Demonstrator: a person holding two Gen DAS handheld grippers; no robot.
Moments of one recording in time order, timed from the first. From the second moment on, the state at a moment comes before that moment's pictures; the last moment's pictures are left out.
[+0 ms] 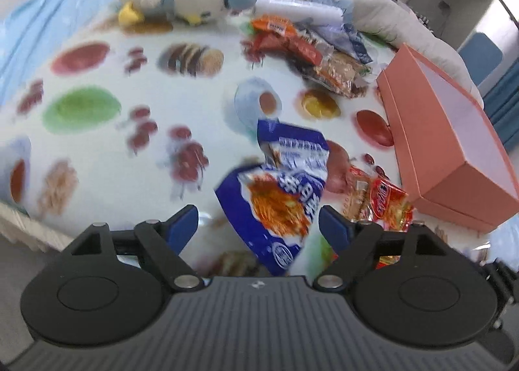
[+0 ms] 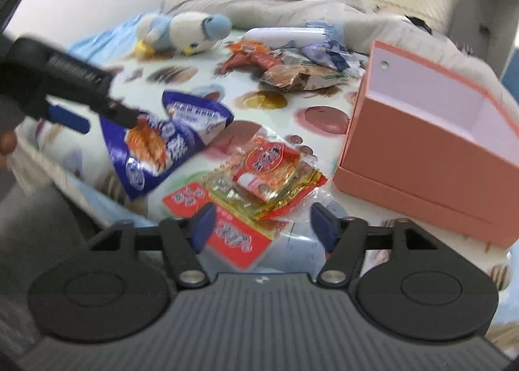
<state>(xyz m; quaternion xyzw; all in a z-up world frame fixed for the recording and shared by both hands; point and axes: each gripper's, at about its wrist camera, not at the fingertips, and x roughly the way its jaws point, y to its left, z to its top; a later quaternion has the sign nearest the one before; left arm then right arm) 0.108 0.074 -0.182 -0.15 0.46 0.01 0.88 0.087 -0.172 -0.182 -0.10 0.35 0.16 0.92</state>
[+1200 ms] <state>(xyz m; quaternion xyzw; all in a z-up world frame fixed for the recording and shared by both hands) 0.184 0.029 -0.240 -0.05 0.49 -0.06 0.87 0.162 -0.190 -0.233 0.07 0.38 0.11 0.91</state>
